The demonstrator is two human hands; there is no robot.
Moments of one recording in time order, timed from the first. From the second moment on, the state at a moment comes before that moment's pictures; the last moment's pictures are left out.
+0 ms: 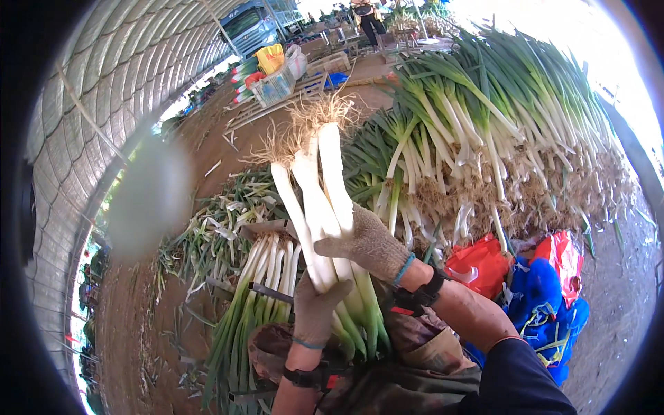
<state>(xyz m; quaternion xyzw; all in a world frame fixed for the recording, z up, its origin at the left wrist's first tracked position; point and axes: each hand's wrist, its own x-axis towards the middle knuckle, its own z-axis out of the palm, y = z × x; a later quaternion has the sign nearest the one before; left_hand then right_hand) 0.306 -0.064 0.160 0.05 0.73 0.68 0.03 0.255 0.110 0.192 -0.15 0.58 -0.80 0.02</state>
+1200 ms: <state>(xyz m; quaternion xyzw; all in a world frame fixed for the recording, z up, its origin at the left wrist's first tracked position) 0.292 -0.130 0.177 0.23 0.71 0.64 0.18 0.272 0.058 0.227 -0.34 0.65 -0.68 -0.07</state>
